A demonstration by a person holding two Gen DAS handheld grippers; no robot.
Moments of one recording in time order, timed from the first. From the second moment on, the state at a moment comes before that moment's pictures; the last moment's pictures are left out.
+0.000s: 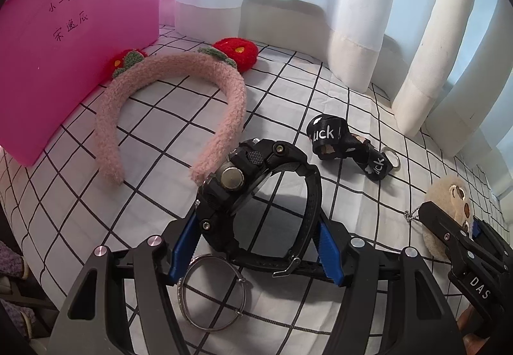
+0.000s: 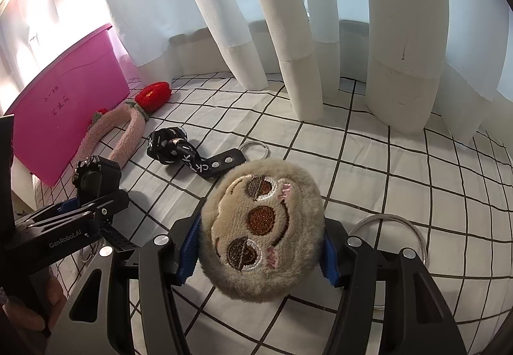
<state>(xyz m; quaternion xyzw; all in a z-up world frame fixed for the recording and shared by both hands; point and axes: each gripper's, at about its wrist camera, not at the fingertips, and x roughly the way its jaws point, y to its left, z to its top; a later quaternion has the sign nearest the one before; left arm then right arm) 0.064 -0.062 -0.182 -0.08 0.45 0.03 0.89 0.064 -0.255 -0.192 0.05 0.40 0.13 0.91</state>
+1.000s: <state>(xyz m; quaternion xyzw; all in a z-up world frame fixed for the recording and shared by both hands) 0.001 -0.057 -0.036 -0.06 0.38 0.05 0.92 0.016 -0.261 -0.072 0.04 0.37 0.18 0.91</state>
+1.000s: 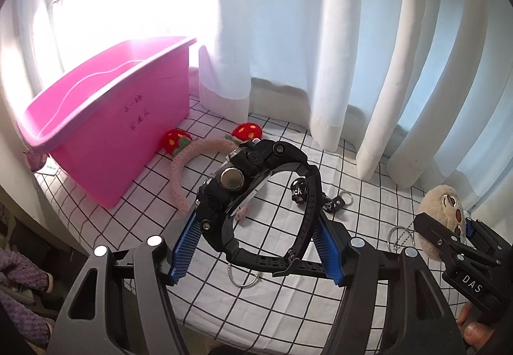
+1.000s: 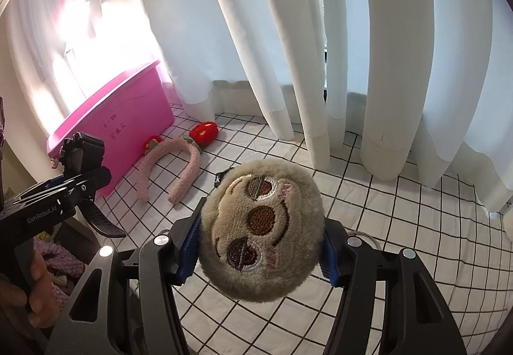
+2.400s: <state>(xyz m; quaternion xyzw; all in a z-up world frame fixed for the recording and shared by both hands) 0.081 0.276 0.038 -0.10 0.35 0.12 0.92 0.159 0.098 0.051 0.00 0.31 0.31 0.90</state>
